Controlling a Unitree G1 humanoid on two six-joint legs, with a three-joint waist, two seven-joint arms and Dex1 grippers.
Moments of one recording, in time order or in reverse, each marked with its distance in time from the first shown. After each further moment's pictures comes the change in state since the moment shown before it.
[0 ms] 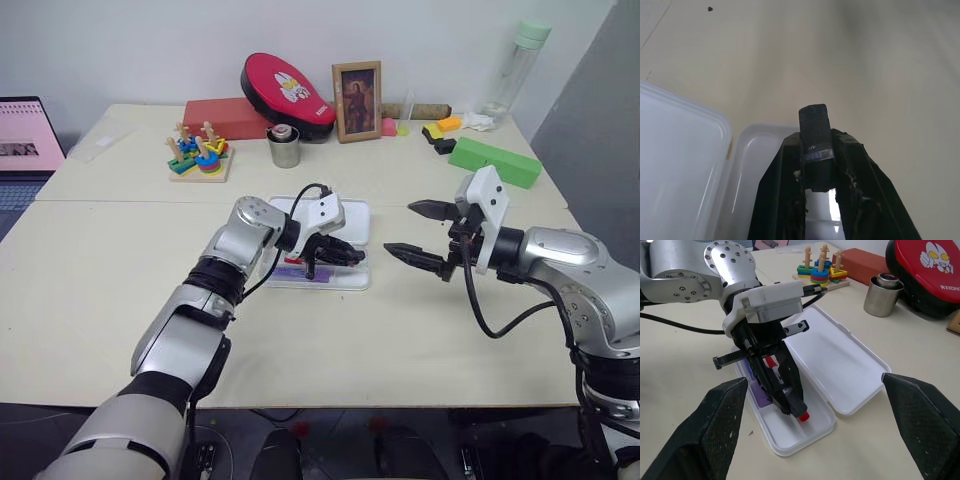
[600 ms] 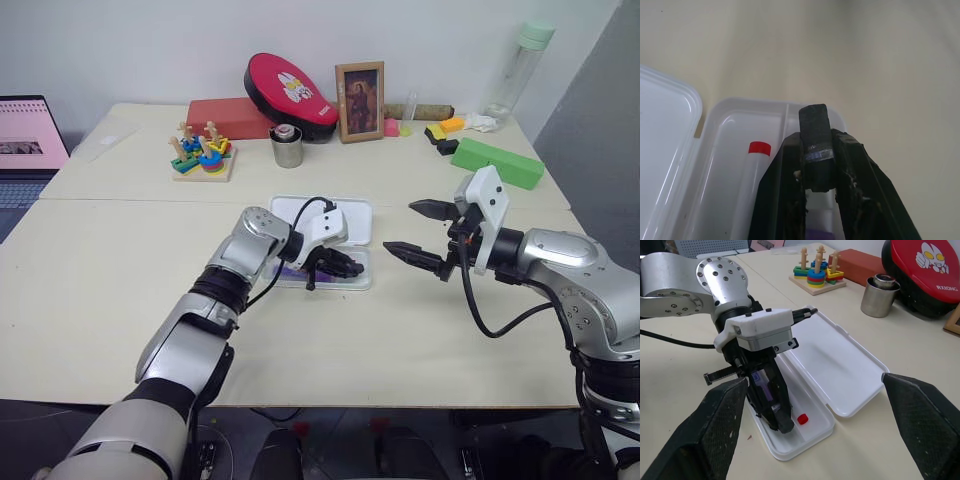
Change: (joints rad) left arm 0.046 -0.018 -0.005 -0.024 0.065 0.018 0.002; right arm 0.002 0.002 0.002 -0.009 0.014 0.008 -0.038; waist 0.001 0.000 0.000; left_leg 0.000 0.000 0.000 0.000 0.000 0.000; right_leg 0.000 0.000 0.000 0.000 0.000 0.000
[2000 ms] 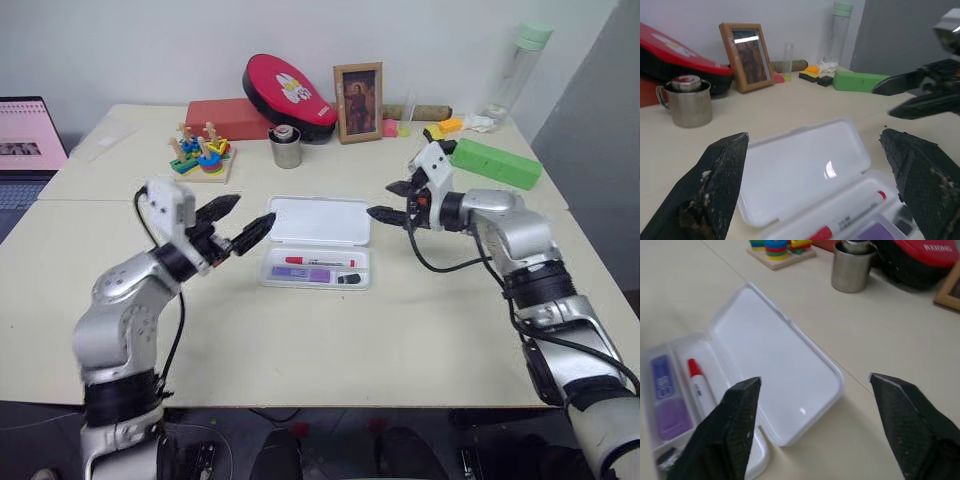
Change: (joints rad) left arm 0.664 0.083 0.719 -1.007 -0.511 0.453 0.572; right arm -0.451 0.226 0.196 1.031 -0.323 -0.429 0.111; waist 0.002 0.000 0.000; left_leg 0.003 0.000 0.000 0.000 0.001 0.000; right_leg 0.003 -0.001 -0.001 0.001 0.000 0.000
